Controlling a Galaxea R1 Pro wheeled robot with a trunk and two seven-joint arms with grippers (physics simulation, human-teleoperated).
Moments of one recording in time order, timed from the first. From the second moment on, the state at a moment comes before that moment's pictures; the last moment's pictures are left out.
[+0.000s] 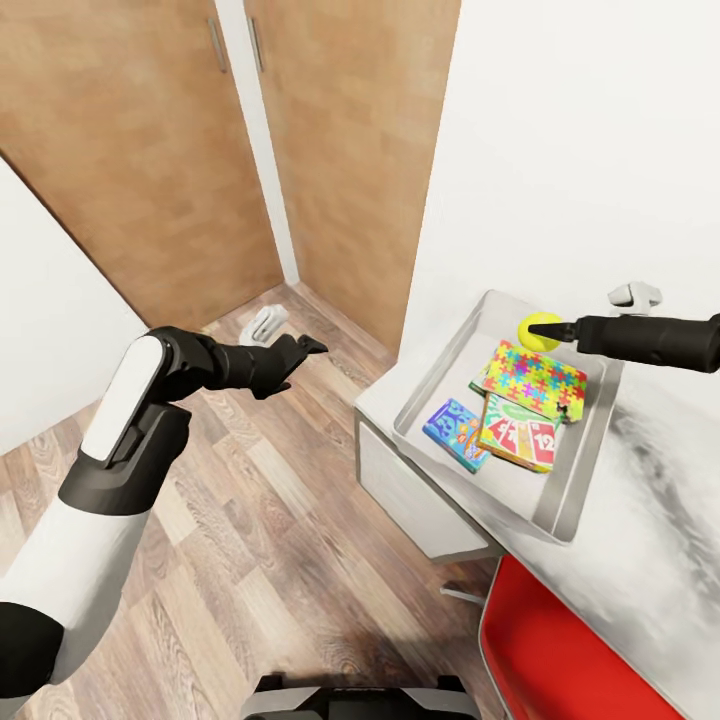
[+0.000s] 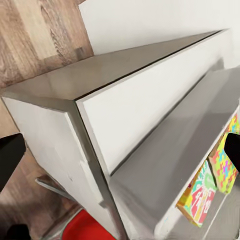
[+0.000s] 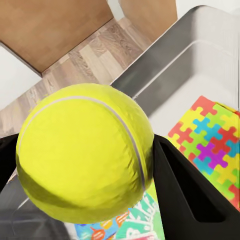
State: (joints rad) left arm -1.03 0.13 -0.35 -1.61 1.89 0.64 1.19; right arm -0.99 -0.70 0.16 -1.61 -1.16 1.05 -0.03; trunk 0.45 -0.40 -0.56
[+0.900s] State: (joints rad) left arm -0.84 0.13 -0.34 -1.61 1.76 0.64 1.18; right arm -1.00 -0.86 0.45 -1.61 -1.35 1.05 -0.03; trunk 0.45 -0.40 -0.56
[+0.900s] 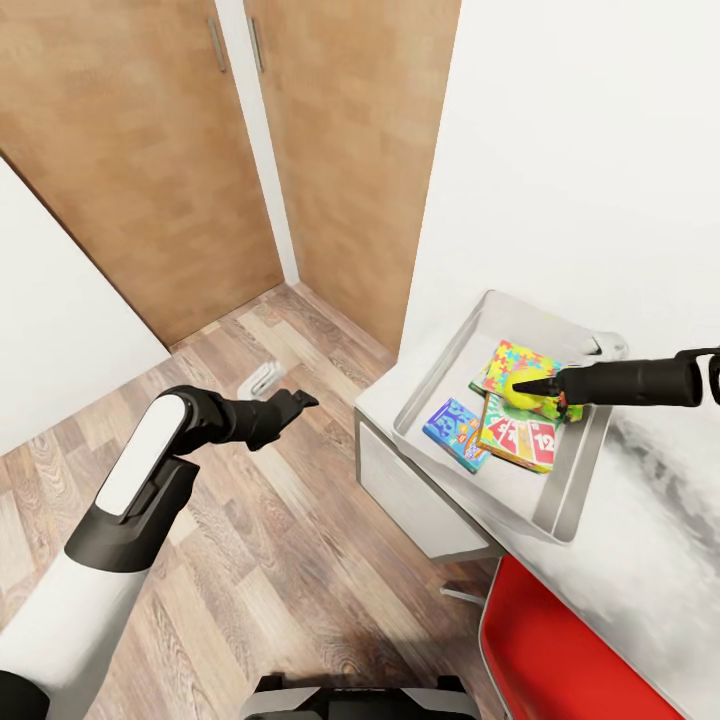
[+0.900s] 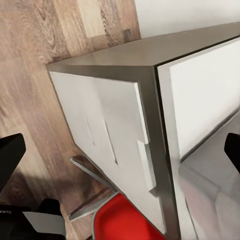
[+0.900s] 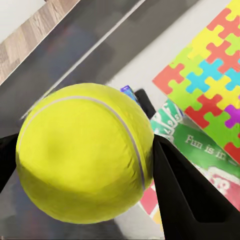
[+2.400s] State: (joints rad) left arm -0.81 0.13 -0.34 -1.59 1.76 0.63 1.18; right arm -1.12 -0.87 0.65 -1.61 -1.39 1.05 -0.03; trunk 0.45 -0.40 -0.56
